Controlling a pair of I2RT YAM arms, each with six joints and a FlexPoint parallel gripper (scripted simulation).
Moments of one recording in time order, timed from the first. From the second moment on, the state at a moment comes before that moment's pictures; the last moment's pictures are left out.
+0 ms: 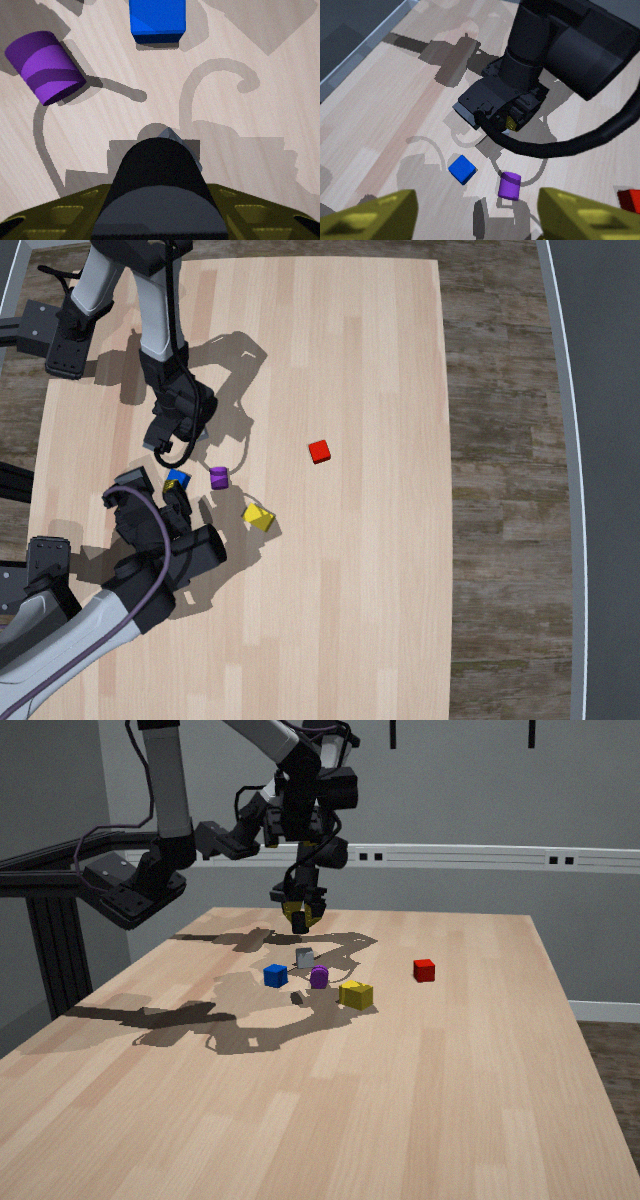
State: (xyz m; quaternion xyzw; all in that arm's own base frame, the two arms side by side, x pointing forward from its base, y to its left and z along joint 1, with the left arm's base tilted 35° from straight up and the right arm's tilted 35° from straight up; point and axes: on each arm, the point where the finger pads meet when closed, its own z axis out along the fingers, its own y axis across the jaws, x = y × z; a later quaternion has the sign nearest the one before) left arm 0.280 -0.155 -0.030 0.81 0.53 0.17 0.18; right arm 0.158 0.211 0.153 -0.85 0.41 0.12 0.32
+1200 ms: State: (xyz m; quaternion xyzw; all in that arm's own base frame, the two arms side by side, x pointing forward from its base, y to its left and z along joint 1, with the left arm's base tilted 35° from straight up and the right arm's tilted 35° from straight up) left arm 0.304 -0.120 -0.070 0.81 0.53 0.17 0.18; right arm 0.158 0.210 0.153 -0.85 0.41 0.12 0.32
